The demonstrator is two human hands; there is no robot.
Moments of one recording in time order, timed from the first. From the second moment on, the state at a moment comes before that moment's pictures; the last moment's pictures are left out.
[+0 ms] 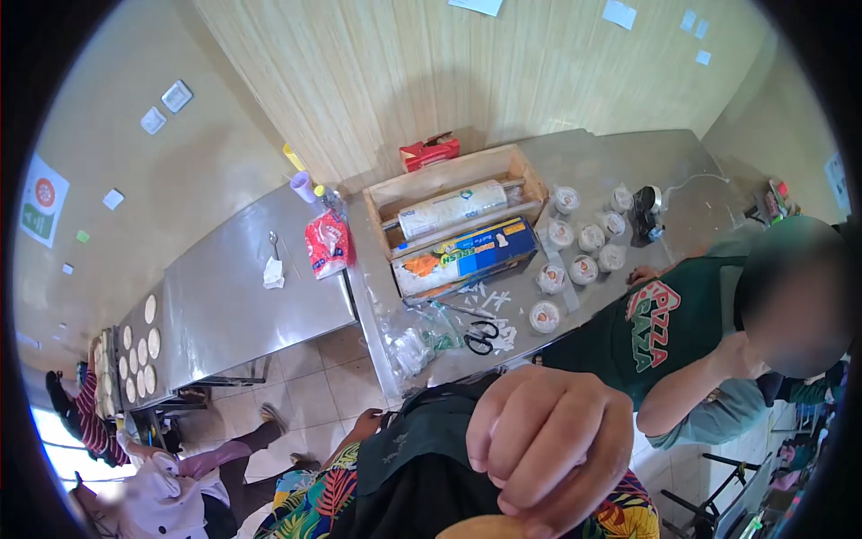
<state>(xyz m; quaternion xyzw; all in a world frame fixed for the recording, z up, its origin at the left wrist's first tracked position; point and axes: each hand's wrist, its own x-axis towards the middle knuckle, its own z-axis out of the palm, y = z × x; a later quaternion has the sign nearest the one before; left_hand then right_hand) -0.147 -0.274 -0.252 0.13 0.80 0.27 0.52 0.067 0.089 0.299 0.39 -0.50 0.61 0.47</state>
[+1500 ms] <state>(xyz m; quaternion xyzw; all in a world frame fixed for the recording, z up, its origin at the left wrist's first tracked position) -0.105 -0.017 -0.027 0.33 0.79 0.49 0.16 0.162 0.204 -0.064 -0.46 -0.85 0.24 0.10</state>
